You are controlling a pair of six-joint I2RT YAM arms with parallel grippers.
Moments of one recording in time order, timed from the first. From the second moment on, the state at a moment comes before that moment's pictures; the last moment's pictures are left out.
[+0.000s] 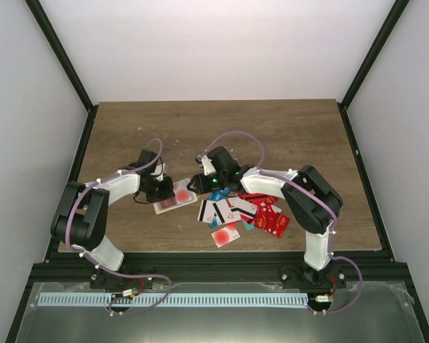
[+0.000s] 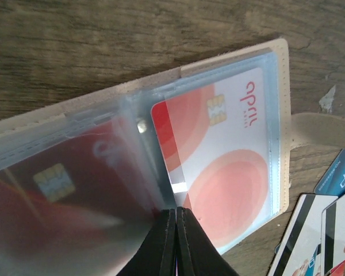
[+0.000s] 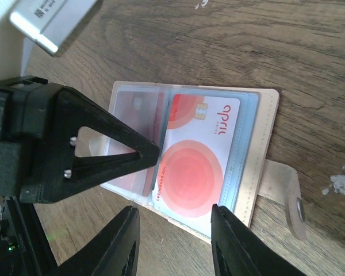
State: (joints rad) left arm -0.27 1.60 0.82 -0.45 0.39 -0.48; right arm 0.77 1.89 1.14 -0.01 -0.45 0.51
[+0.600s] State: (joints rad) left arm -0.30 1.64 0.82 -0.43 0.36 -0.48; right arm 0.77 2.00 1.22 -0.05 -0.48 0.51
